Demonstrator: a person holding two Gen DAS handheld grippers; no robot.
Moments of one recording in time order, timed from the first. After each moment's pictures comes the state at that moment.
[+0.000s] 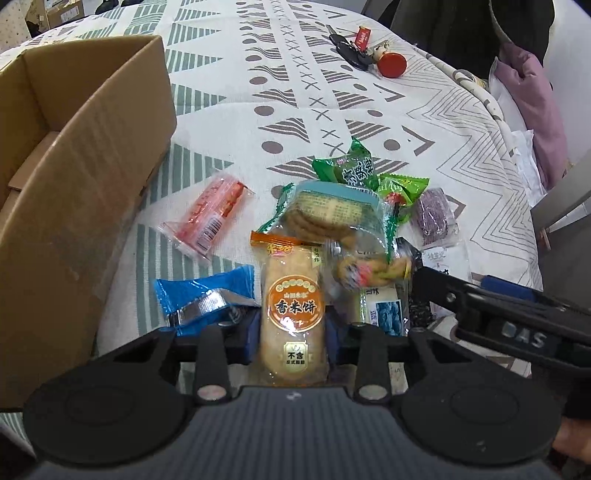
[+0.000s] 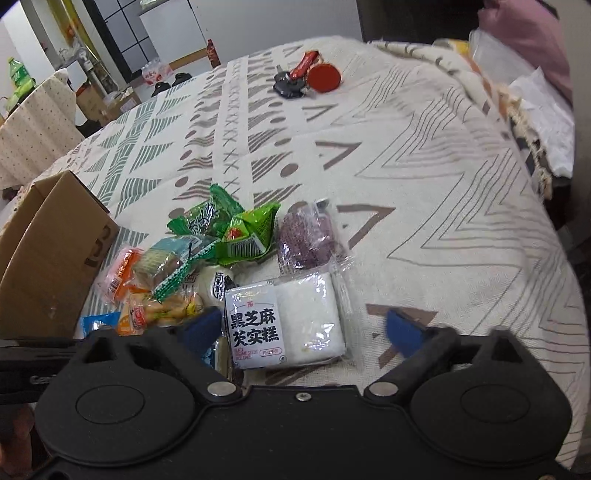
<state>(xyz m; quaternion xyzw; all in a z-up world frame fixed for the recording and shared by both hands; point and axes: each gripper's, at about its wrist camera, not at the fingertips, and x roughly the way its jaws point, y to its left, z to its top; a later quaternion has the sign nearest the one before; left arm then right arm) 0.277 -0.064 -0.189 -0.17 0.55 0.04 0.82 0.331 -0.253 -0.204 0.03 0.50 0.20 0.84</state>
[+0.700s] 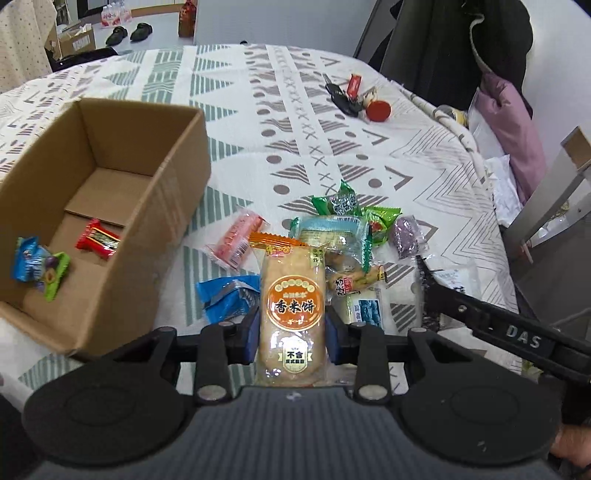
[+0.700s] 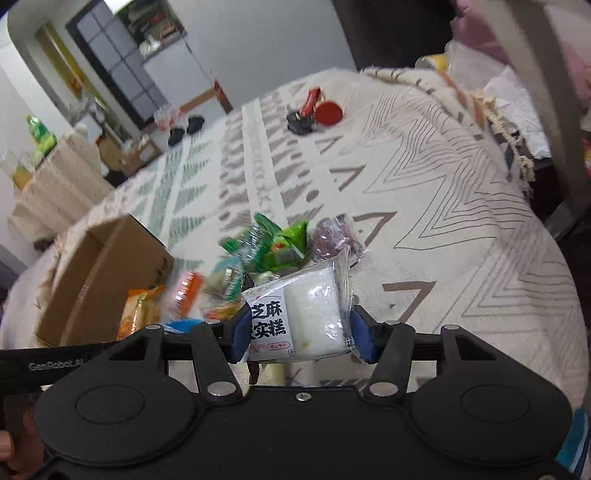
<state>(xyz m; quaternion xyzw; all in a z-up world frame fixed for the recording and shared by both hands) 0.234 -0.059 -0.124 -0.15 0.50 0.05 0.85 0.282 -0.277 -0.153 0.11 0.45 0.20 0.86</state>
